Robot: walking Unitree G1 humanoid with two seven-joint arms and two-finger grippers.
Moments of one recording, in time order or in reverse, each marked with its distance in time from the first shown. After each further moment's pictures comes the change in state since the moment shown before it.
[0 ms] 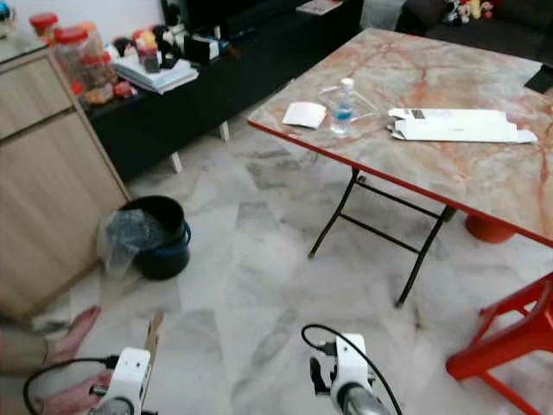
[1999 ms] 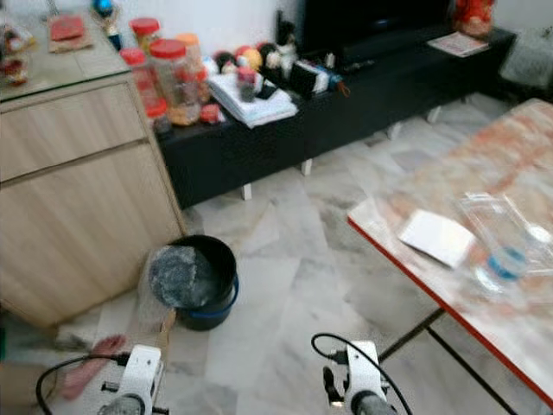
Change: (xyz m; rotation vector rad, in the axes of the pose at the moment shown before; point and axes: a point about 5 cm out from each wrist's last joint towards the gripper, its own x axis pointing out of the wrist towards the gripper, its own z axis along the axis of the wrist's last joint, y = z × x) left arm -0.001 0.012 -0.006 0.003 0.016 0.029; right arm 0.003 0.014 0.004 -0.037 -0.006 0.043
